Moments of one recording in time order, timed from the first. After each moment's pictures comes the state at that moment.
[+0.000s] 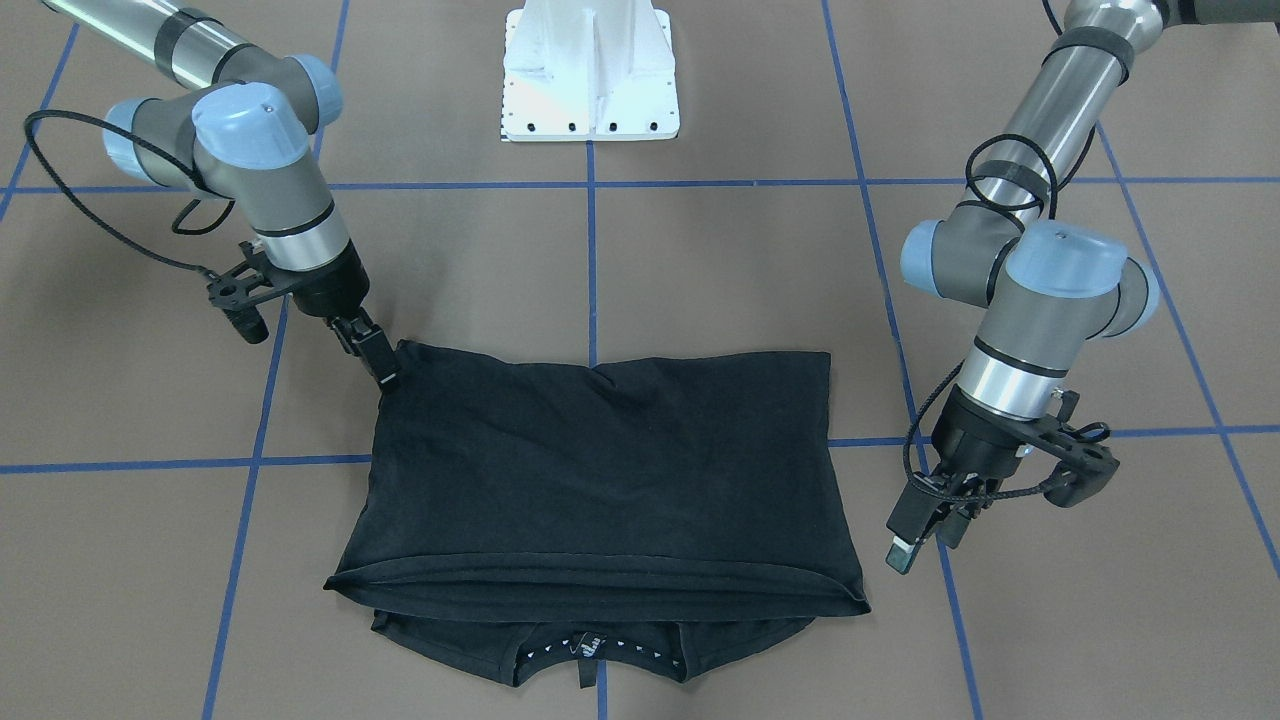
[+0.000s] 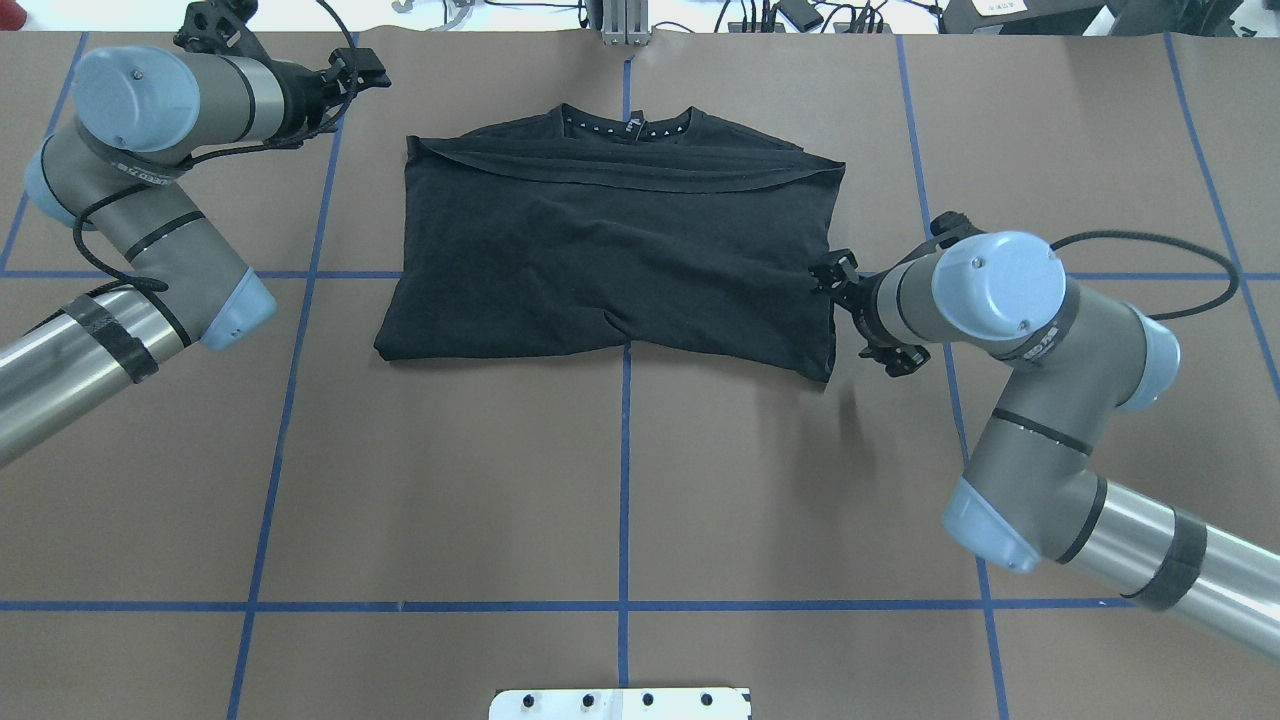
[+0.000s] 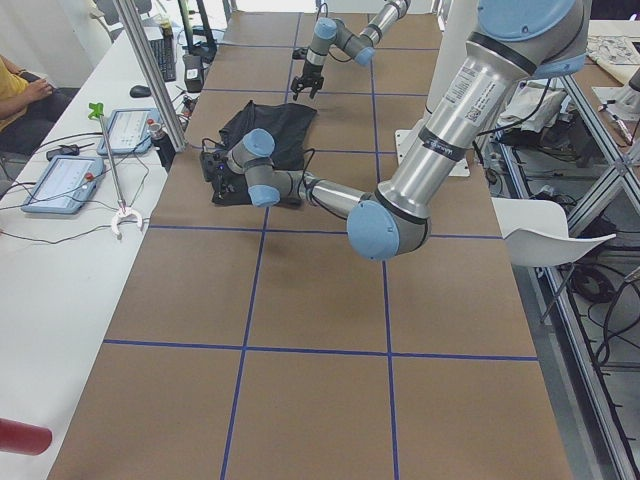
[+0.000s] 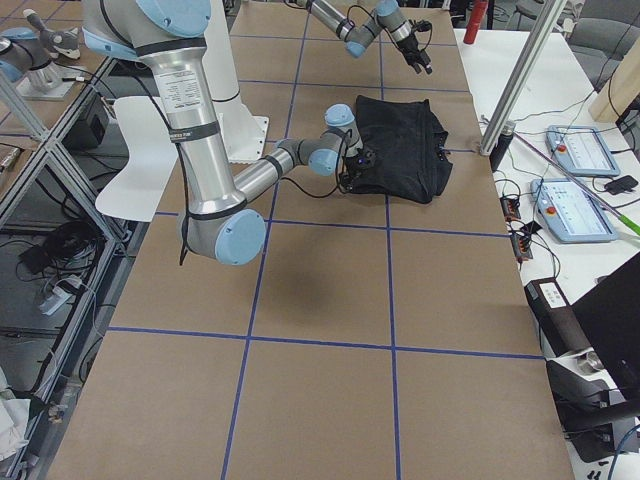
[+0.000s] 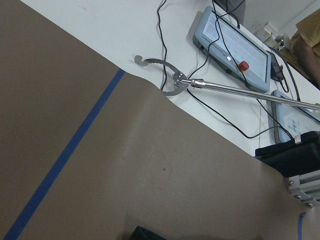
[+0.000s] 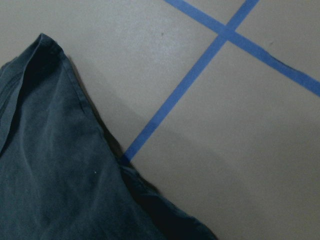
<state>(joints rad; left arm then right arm) -0.91 -2.15 -1.20 -2.56 -1.71 -1.58 0.61 -1.25 1.73 -1.14 1.70 2.07</state>
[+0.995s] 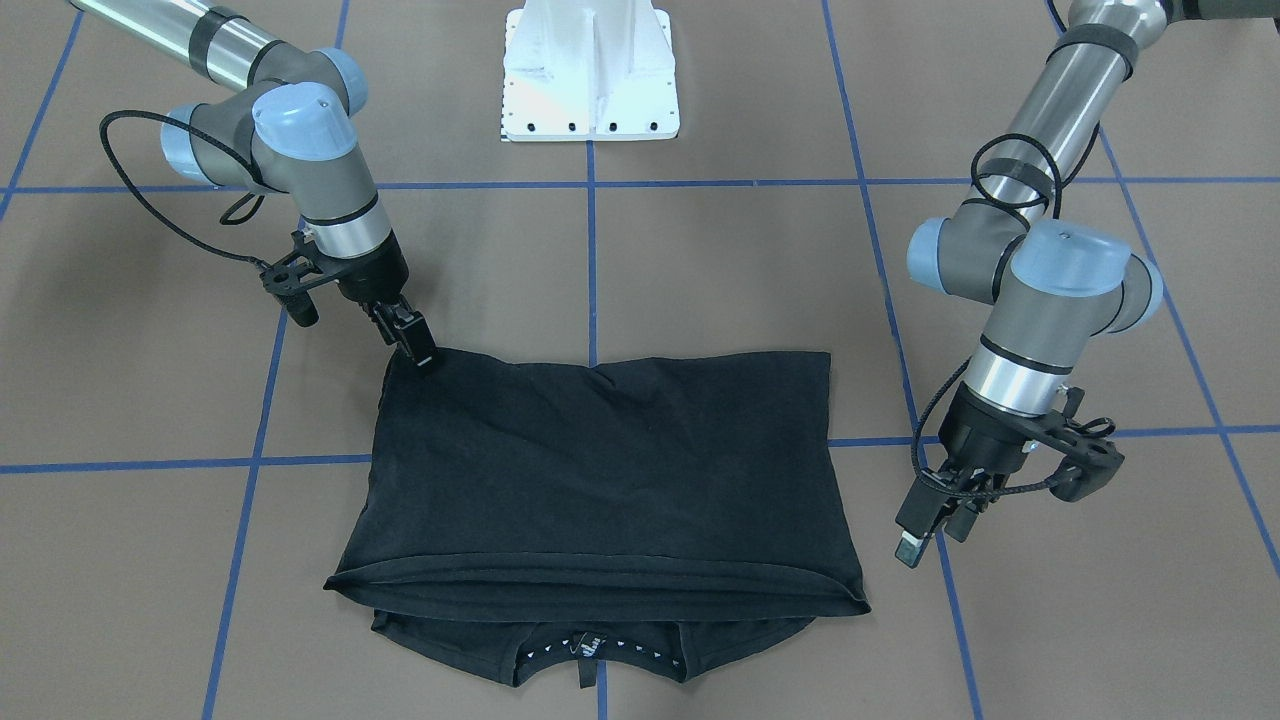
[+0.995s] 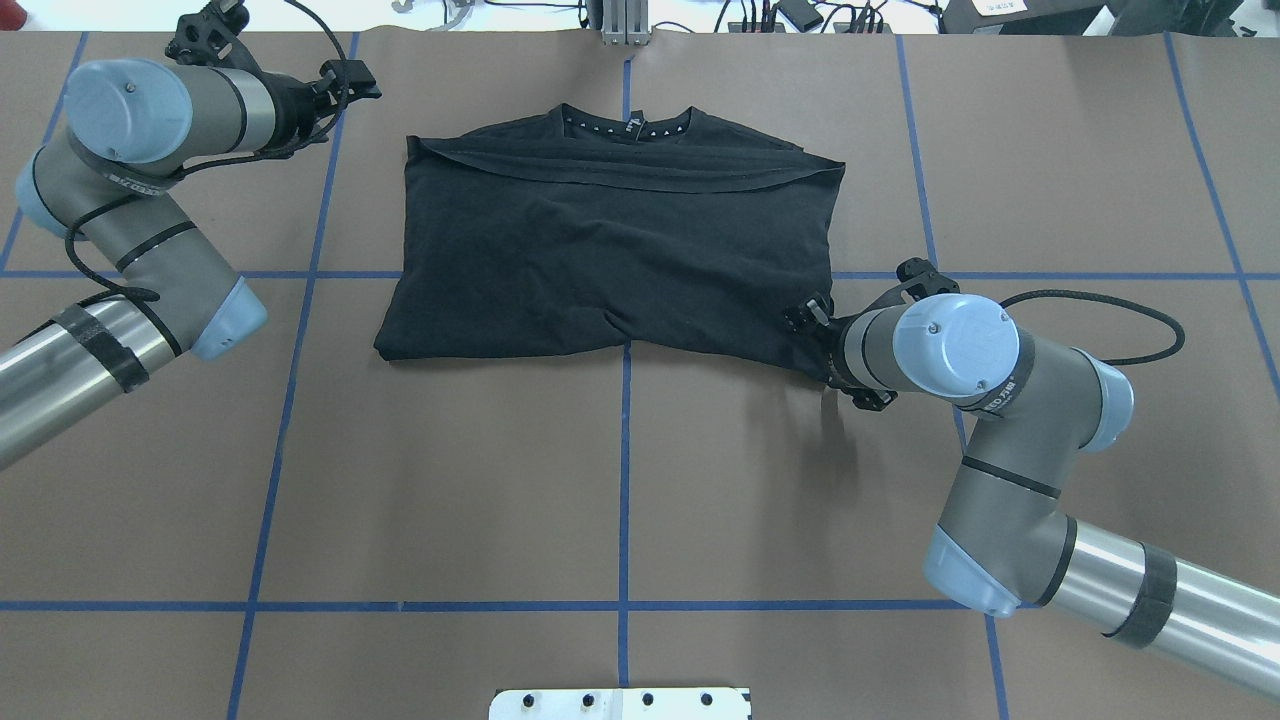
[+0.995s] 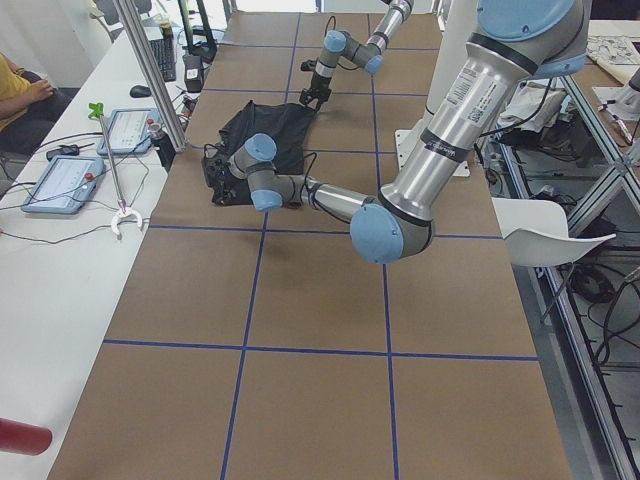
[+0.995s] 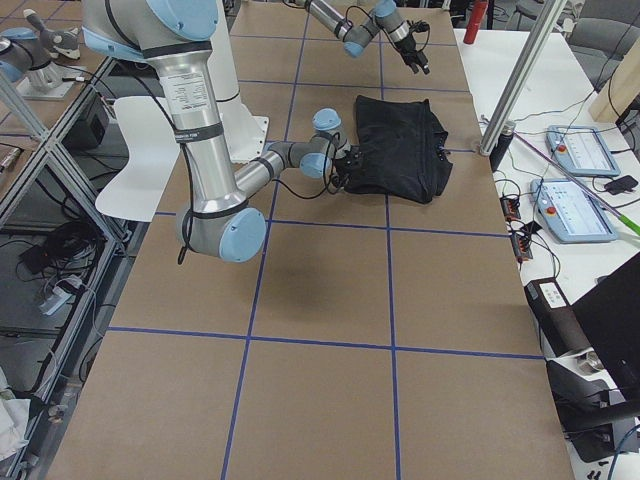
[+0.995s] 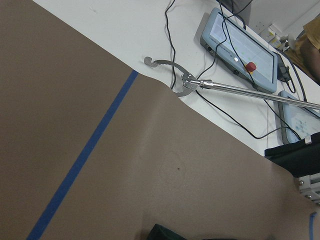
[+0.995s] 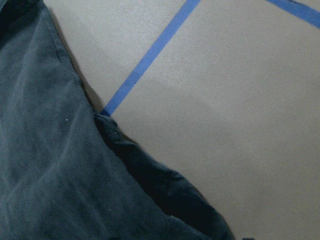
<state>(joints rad) -0.91 -2.13 -1.21 -2.56 -1.70 -1.57 0.54 -1.24 1.70 -1.11 1.64 2.10</state>
